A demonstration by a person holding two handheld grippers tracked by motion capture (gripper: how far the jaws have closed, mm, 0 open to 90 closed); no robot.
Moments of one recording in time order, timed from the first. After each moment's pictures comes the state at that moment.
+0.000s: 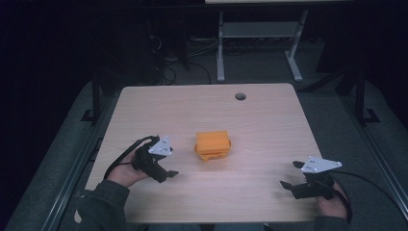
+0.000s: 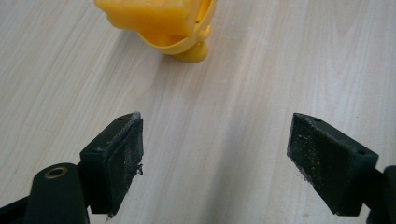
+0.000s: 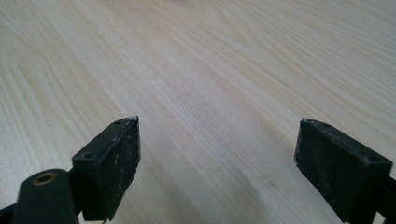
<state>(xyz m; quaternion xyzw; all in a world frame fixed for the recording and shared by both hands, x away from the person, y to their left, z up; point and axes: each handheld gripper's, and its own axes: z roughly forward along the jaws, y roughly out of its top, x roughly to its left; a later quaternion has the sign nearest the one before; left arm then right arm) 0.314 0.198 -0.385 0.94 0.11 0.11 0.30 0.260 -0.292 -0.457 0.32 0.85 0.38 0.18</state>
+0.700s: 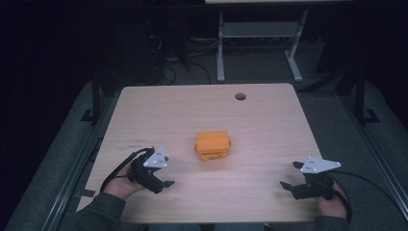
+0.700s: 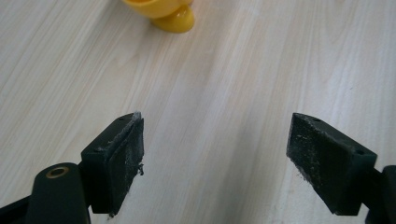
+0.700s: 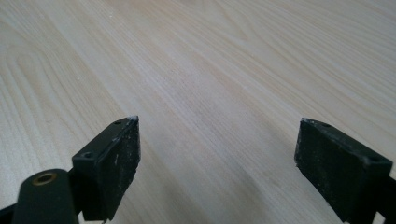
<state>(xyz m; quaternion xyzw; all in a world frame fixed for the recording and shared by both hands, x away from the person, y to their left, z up) 0.293 0.216 -0.411 0.94 0.13 0.12 0.29 0.260 -0.291 -0.458 0.33 0.85 0.37 0.18</state>
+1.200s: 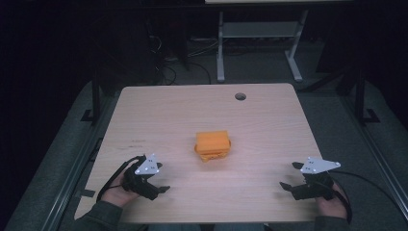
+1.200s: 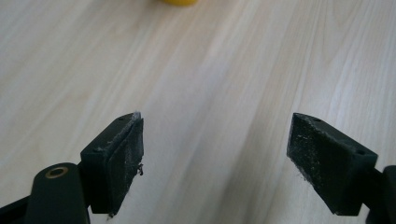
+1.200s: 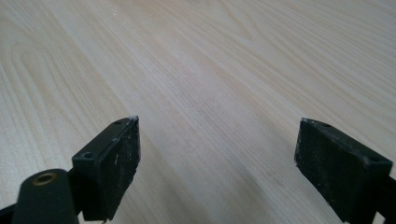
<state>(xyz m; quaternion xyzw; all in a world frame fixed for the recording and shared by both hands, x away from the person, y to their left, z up) 0.277 0.234 -0.434 0.93 0.17 0.12 0.31 0.260 -0.291 -0.459 0.32 0.85 0.37 0.17</state>
